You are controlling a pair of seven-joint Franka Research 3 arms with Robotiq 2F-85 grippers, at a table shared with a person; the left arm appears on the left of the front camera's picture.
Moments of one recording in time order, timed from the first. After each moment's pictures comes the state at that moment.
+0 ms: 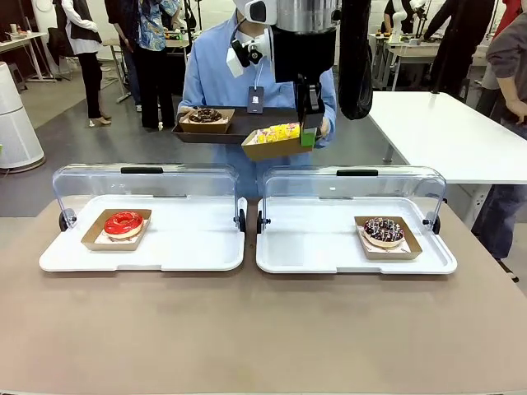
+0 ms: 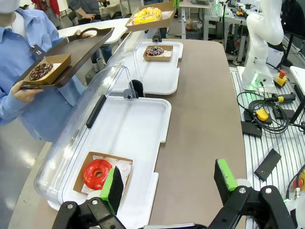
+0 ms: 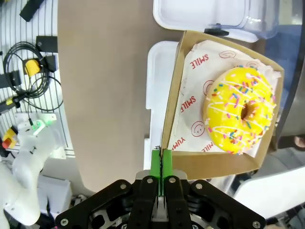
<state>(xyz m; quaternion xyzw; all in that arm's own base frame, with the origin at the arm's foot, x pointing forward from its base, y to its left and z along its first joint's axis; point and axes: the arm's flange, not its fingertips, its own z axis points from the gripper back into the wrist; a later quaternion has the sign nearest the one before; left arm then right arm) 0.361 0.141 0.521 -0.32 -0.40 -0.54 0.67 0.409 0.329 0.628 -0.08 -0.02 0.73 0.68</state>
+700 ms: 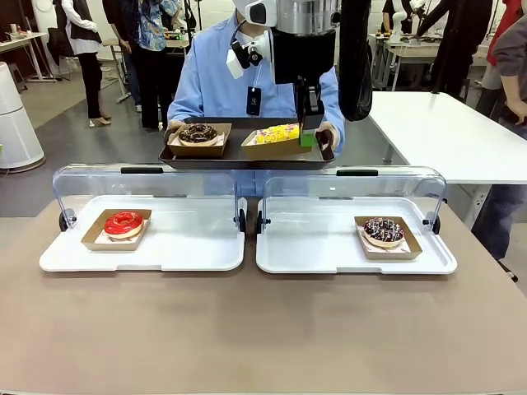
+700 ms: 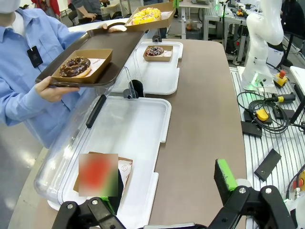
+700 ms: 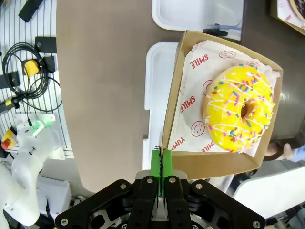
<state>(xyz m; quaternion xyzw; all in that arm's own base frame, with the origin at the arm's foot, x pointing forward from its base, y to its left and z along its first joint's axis) 0.361 0.141 0.521 -0.32 -0.40 -0.54 0.67 0.410 0.329 0.632 -0.08 -0.02 0.73 0.68</state>
